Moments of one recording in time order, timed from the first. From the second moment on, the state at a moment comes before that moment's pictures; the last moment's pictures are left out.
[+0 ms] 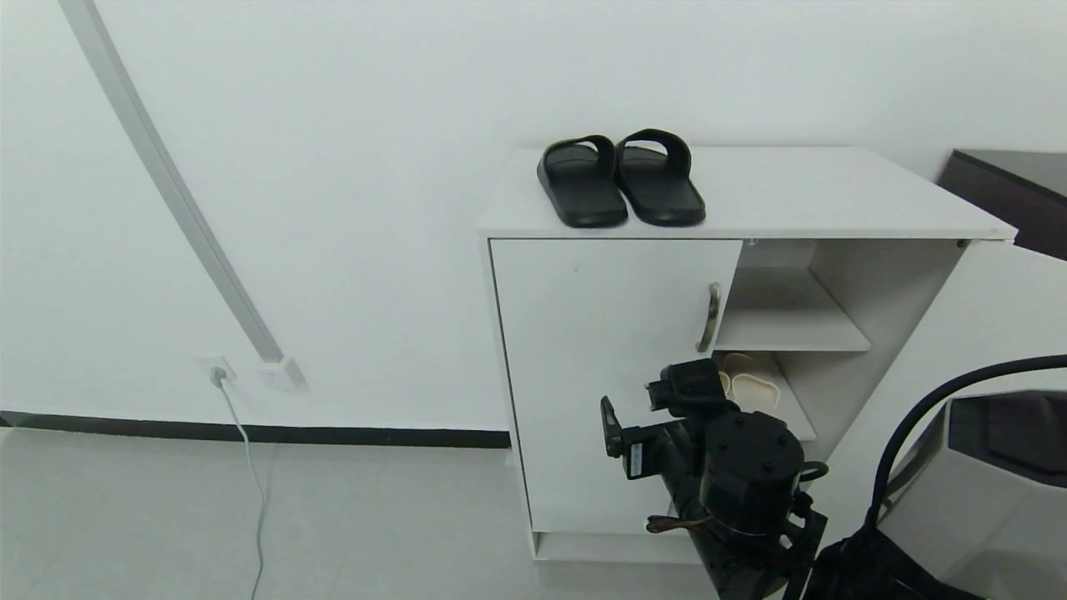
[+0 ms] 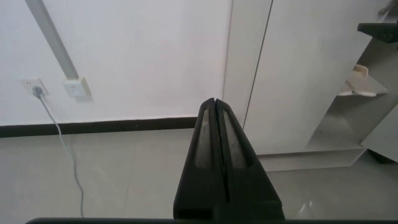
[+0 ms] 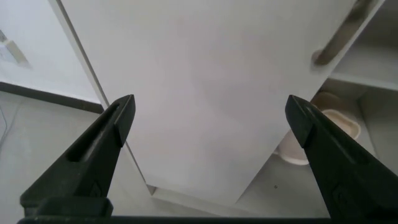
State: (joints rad) left arm 0.00 0.00 0.00 0.00 -0.06 0.01; right arm 0.87 2.11 -0.67 -1.43 -0.67 -0.01
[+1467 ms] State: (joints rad) left arm 0.00 0.00 0.00 0.00 -0.06 0.02; right arm 0.86 2.13 -0.73 -1.44 -0.59 -0.09
